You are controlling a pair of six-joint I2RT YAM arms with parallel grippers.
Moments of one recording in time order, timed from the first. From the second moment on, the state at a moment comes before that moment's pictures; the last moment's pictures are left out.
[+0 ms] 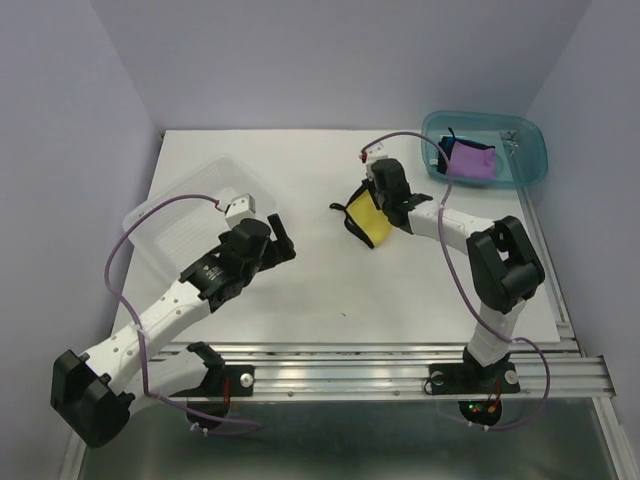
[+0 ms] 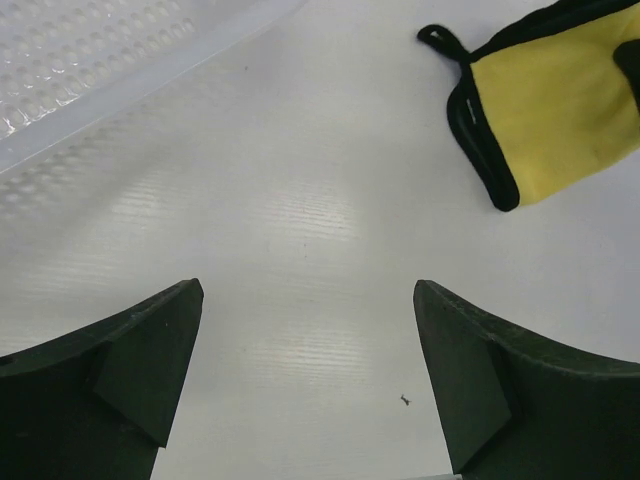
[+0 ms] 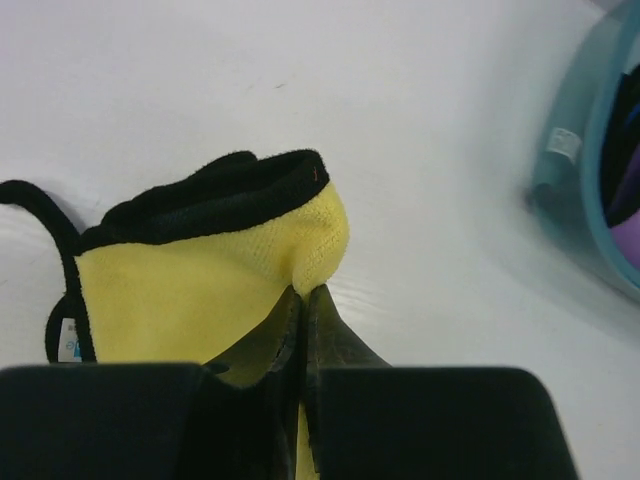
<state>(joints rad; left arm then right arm) -0.68 0.95 0.77 -0.48 -0.39 -0.79 0.51 1.84 1.23 0.03 0.37 -0.16</state>
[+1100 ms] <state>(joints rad) -0.55 1.27 0.87 -0.35 -0.32 -0.66 0.08 2.04 1.65 0.13 0.51 0.05</state>
